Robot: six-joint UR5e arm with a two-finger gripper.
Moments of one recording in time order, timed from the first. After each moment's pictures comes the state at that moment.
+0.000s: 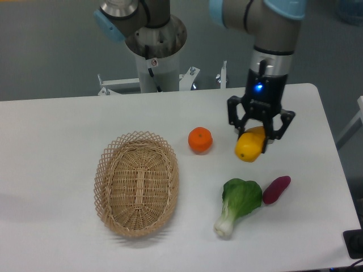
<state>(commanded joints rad) 2.65 -1.69 -1.71 -0.92 1.15 1.04</state>
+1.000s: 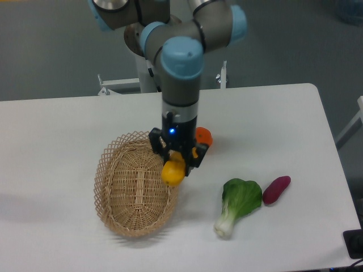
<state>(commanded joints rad) 2.27 -1.84 -1.80 -0.76 1.49 0.67</state>
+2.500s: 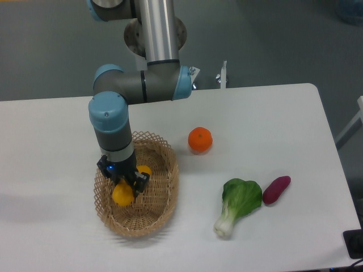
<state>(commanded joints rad) 2.09 -1.98 -1.82 -0.71 1.58 0.60</state>
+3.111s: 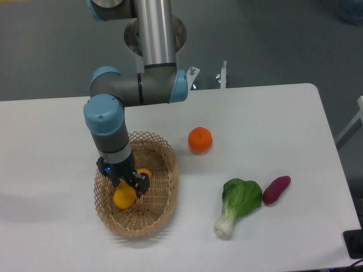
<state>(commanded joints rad) 2.09 -1.97 -1.79 -0.71 1.61 0.60</state>
